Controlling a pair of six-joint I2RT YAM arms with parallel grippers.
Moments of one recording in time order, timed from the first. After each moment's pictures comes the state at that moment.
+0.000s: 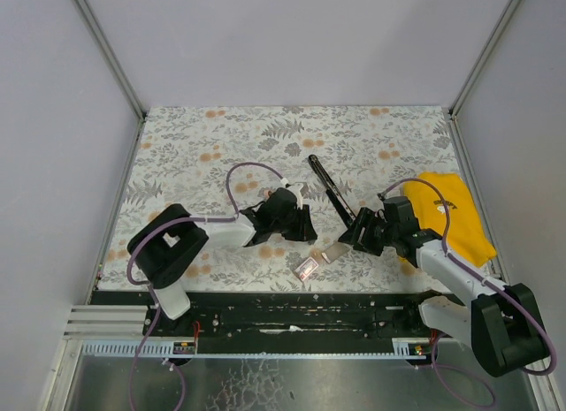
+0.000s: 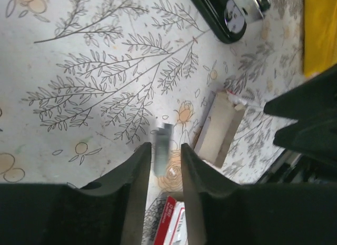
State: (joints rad) left arm -0.81 1.74 0.83 0.20 0.24 -0.69; right arm 0.32 1.08 0.43 -0.22 -0.37 0.75
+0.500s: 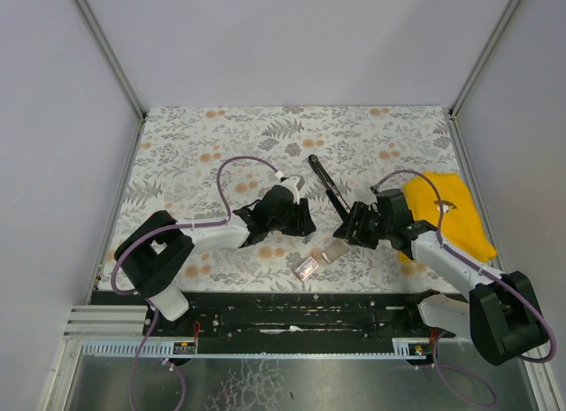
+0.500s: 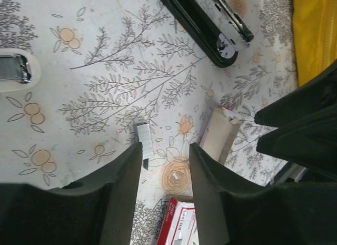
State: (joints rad) left arm -0.80 1.65 0.83 0.18 0.11 -0.65; right arm 0.36 1.14 0.50 -0.22 -0.35 0.73
